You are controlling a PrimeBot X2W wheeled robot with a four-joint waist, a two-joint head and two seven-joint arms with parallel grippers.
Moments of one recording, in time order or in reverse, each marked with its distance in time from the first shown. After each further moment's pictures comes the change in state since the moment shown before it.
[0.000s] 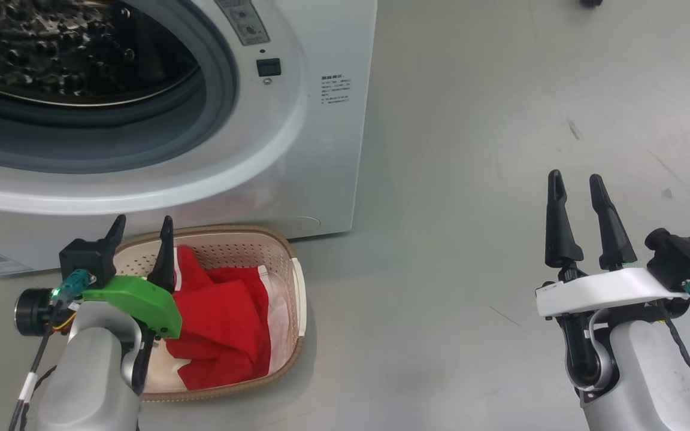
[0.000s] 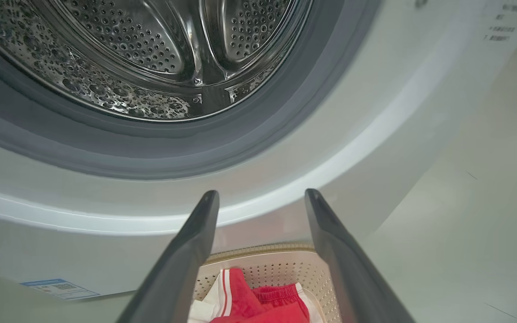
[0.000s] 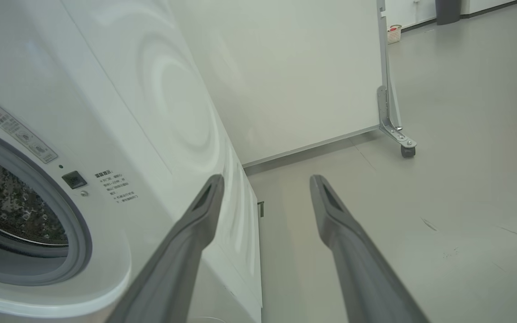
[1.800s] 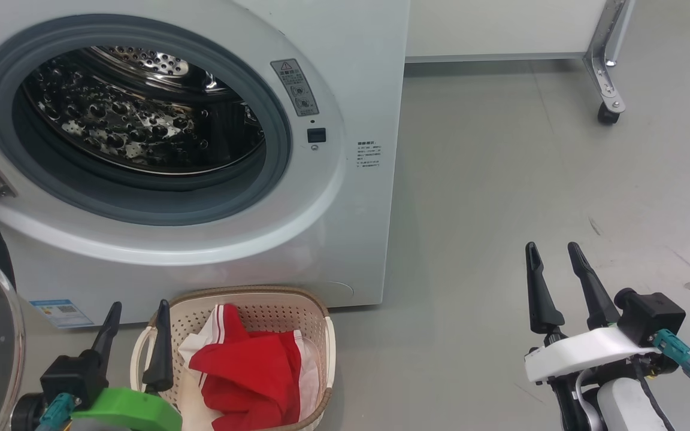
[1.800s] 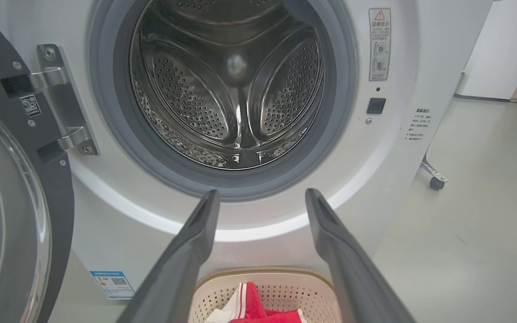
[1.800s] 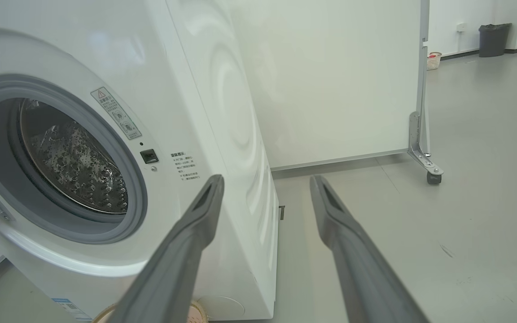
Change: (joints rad) left arm 0.455 -0.008 0.040 -0.473 -0.086 0.007 0.000; right arm 0.157 -0.012 0.043 0.015 -0.105 -0.001 0.000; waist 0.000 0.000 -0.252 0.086
